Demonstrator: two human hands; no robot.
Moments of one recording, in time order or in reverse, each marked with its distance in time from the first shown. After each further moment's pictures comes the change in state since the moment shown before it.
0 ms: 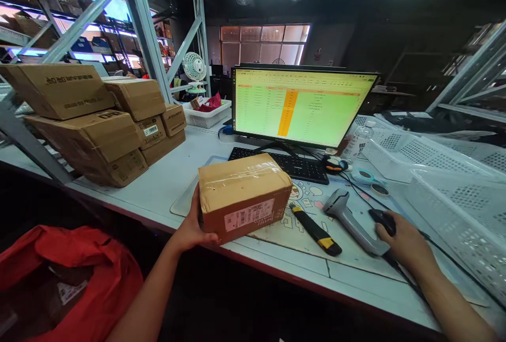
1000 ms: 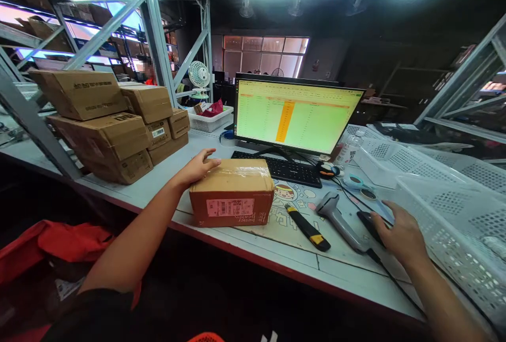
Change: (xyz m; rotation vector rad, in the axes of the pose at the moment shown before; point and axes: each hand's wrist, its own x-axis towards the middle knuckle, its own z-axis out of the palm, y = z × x) left_hand 0.124 0.122 -0.021 0.250 0.051 -0.107; right_hand -0.013 -0.046 -0.049 0.077 0.286 -0.202
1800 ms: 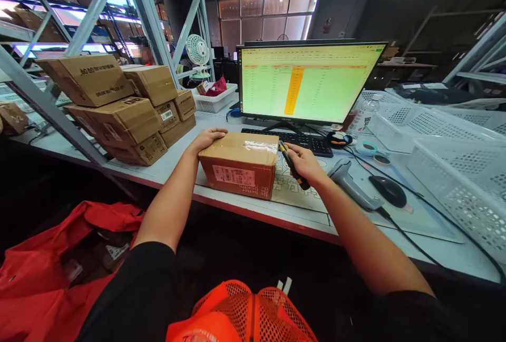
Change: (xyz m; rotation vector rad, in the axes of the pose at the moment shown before) left_hand 0.037 -0.021 -0.013 -0.267 -0.034 -0.196; right_hand 0.006 -0.270 0.026 0.903 -0.585 0.180
